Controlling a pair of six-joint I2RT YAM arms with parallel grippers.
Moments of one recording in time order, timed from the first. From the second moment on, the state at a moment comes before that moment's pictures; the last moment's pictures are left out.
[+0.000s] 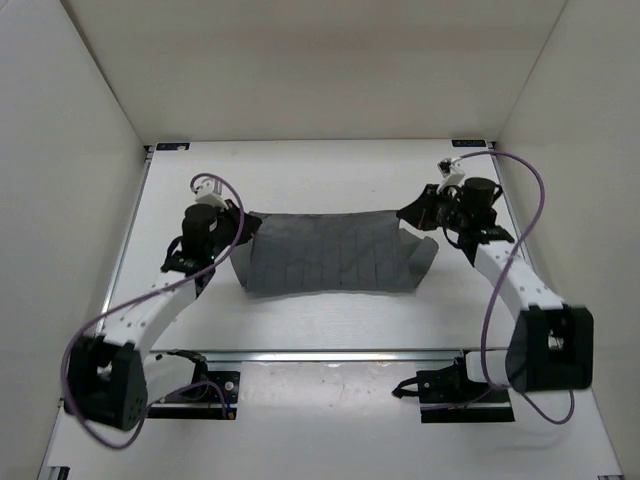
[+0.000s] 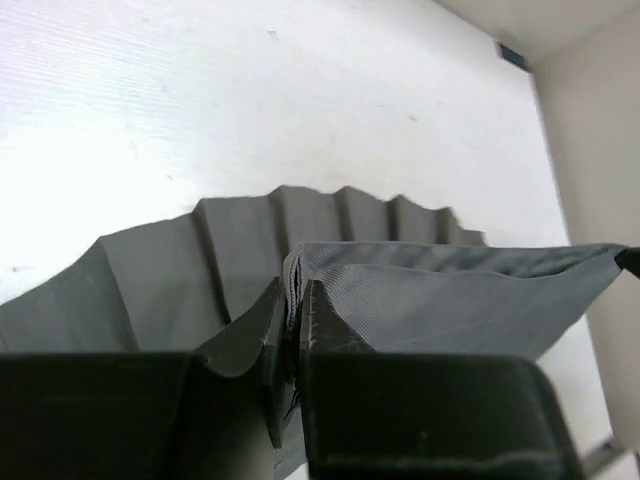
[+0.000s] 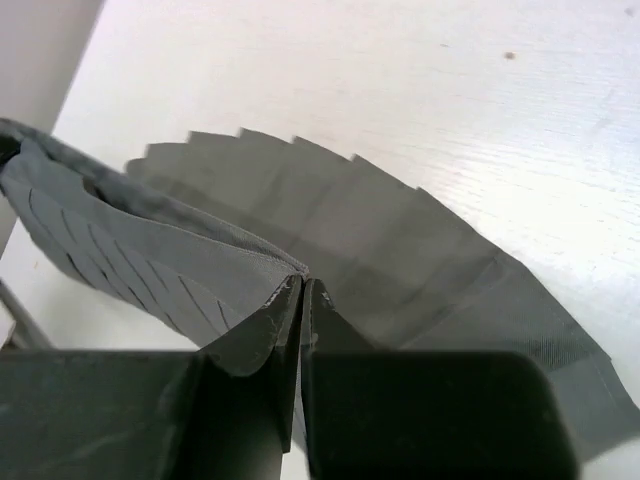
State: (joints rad) left arm -0.26 1.08 0.63 0.13 0.13 -0.60; right arm 0.05 1.24 0.82 0.01 -0.64 0.29
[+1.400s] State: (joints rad) left arm -0.14 1.67 0.87 0.07 0.01 -0.55; right arm -0.08 1.55 0.91 -0.08 -0.27 0.31
